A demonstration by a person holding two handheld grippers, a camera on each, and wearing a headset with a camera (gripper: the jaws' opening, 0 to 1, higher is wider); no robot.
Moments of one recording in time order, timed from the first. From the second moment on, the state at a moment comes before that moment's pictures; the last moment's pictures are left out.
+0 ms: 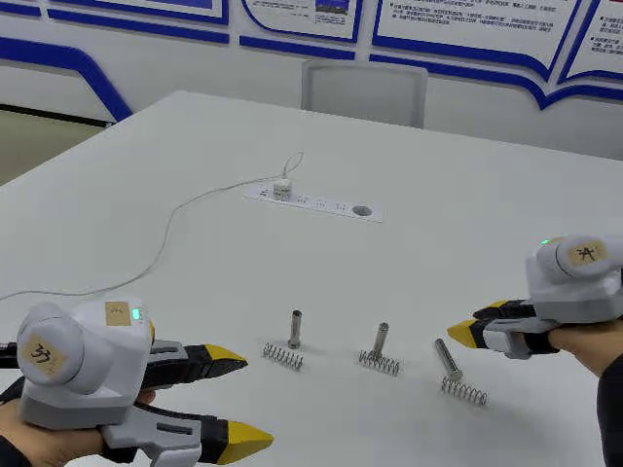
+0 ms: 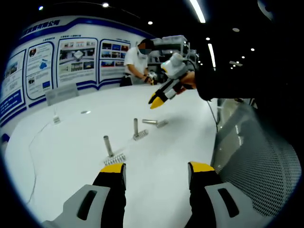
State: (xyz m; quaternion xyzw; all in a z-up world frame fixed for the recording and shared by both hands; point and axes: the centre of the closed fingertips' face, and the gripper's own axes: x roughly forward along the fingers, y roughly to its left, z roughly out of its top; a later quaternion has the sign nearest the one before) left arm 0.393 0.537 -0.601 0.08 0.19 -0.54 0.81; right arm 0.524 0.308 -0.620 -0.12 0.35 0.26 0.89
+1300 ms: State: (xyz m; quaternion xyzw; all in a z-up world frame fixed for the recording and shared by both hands) left arm 0.389 0.533 -0.604 0.08 0.19 -0.55 0.81; right arm 0.547 0.306 -0.690 -0.10 0.51 0.16 0.84
